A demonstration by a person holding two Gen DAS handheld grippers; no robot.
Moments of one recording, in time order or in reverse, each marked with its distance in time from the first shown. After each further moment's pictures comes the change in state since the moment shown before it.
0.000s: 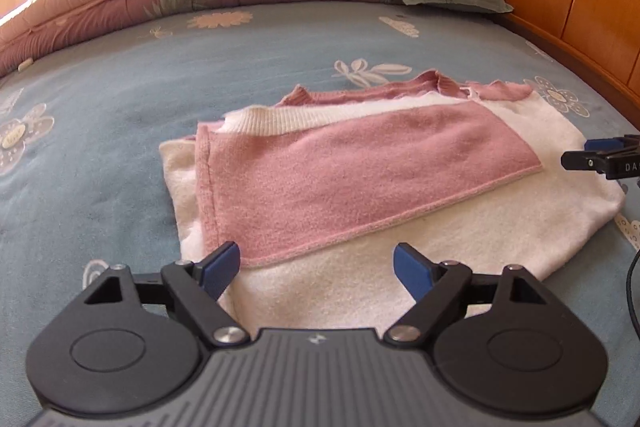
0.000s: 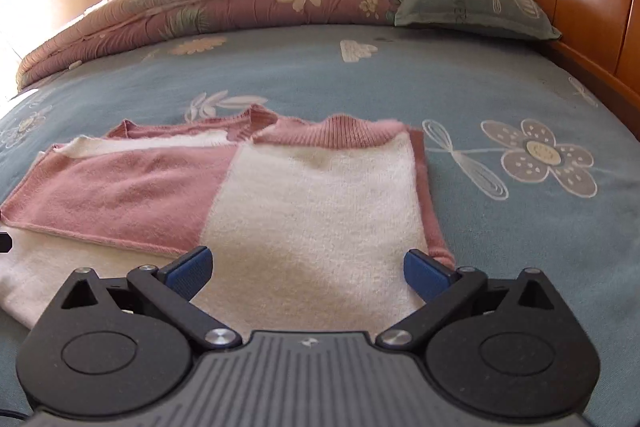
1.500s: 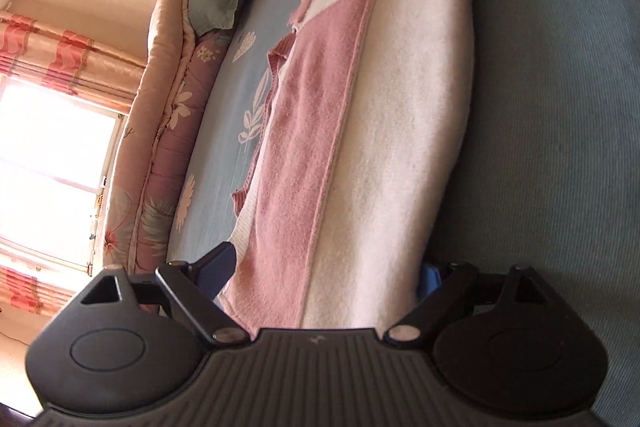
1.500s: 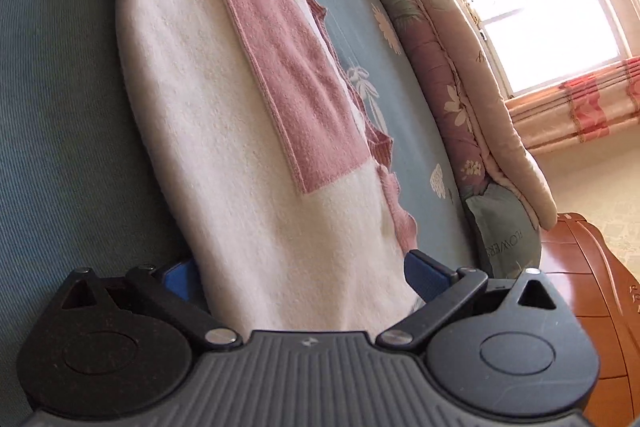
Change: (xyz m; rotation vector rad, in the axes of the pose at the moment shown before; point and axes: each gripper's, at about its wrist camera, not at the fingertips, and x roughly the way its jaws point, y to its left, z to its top) left arm 0.030 -0.111 -0.022 1.156 -0.068 0.414; right arm -0.022 0.103 -0.052 -1.138 -0.003 -0.277
